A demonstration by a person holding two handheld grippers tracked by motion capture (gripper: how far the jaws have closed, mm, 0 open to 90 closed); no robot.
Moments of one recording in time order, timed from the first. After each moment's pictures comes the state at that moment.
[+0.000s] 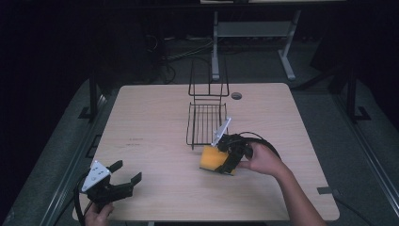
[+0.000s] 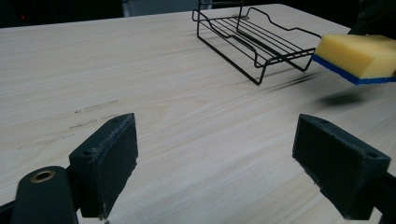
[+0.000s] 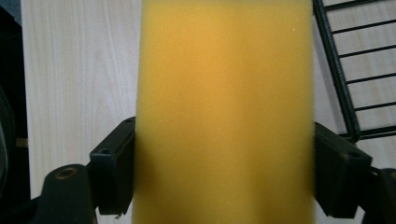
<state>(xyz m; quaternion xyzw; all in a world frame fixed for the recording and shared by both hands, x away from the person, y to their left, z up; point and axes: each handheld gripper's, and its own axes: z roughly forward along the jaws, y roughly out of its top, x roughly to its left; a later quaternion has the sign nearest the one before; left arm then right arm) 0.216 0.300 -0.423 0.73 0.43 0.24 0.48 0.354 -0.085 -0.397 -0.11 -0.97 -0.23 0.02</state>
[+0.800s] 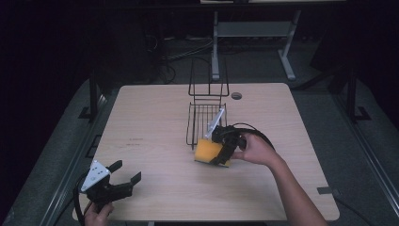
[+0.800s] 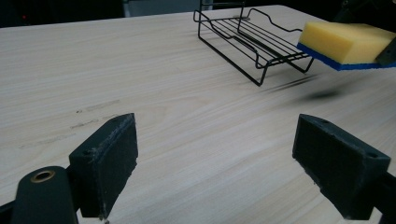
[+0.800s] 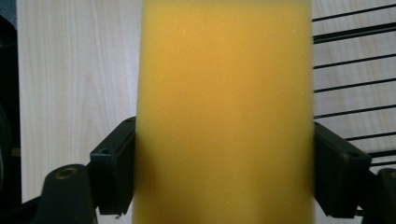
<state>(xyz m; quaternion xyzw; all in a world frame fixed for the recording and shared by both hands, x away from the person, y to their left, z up) 0.216 0.300 -0.423 0.72 0.43 0.24 0.48 0.374 -0.069 -0.385 -0.10 -0.97 -0.22 0.02</state>
